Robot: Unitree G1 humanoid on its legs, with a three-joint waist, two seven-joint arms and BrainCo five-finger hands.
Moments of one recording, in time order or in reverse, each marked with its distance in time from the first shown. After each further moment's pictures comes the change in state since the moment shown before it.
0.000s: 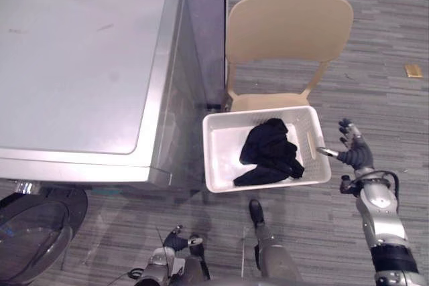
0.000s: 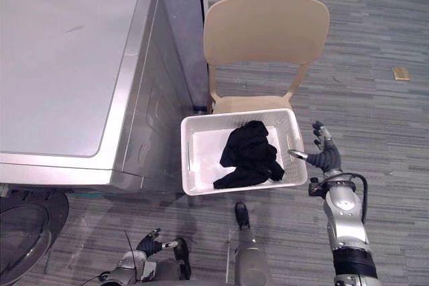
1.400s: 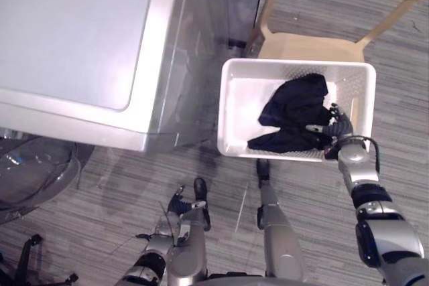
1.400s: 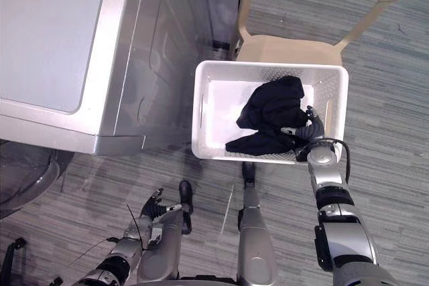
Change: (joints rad) left arm -0.102 0.024 -0.104 -0.157 -0.080 -0.057 0.110; right arm -0.530 -0.023 0.081 0.633 -0.090 0.060 -0.158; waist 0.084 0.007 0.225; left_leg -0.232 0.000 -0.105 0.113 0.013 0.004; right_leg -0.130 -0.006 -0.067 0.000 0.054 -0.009
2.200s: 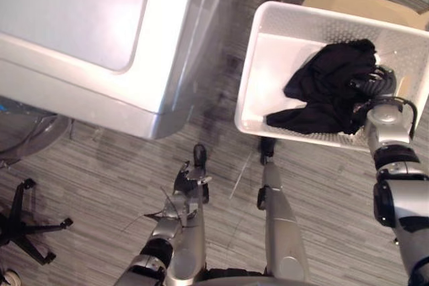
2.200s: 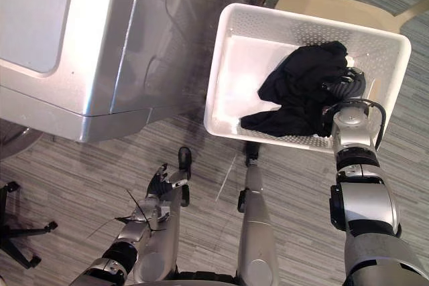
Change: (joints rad) left arm -0.055 -0.049 -0.021 -0.183 -0.107 -0.018 0.067; right arm -0.287 -0.153 0.057 0.191 0.127 -0.002 -0.104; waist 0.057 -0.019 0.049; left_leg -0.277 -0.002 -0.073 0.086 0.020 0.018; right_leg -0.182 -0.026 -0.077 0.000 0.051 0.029
